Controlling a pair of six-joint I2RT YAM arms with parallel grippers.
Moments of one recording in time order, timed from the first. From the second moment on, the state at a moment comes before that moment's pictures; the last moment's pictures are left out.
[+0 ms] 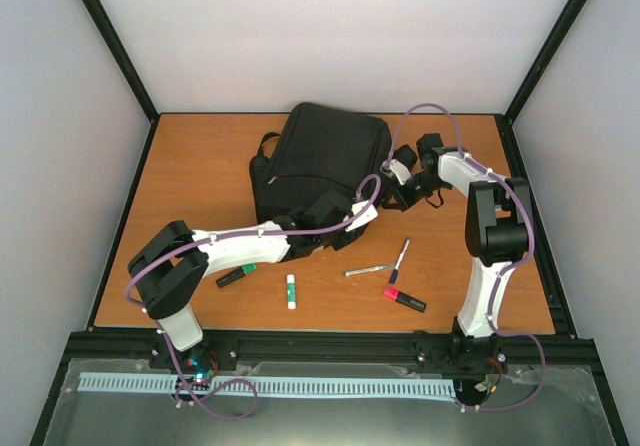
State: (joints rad) left arm -0.96 1.70 1.05 -0.02 -0.19 0.28; right arm 0.12 1.99 1.41 -0.83 -0.63 -0.57
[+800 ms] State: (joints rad) left arm -0.90 1.58 1.15 -0.16 -0.25 0.00; right arm 0.08 1.65 1.35 -0.80 -0.62 -0.50
